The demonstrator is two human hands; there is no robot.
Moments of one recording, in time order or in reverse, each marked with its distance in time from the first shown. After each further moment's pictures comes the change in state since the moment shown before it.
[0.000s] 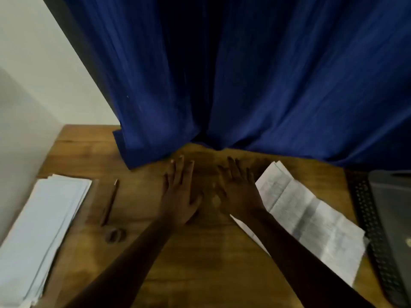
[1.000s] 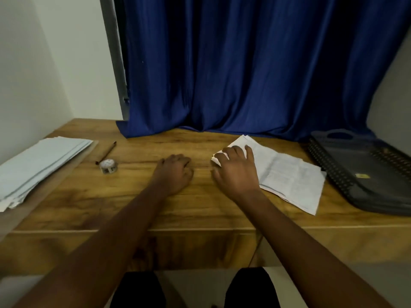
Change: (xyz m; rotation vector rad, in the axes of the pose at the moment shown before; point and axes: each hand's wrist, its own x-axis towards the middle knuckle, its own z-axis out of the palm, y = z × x) left_hand -0.097 0.010 0.054 0.135 0.184 0.129; right_hand -0.151 -0.004 0.065 -0.321 0.665 -0.023
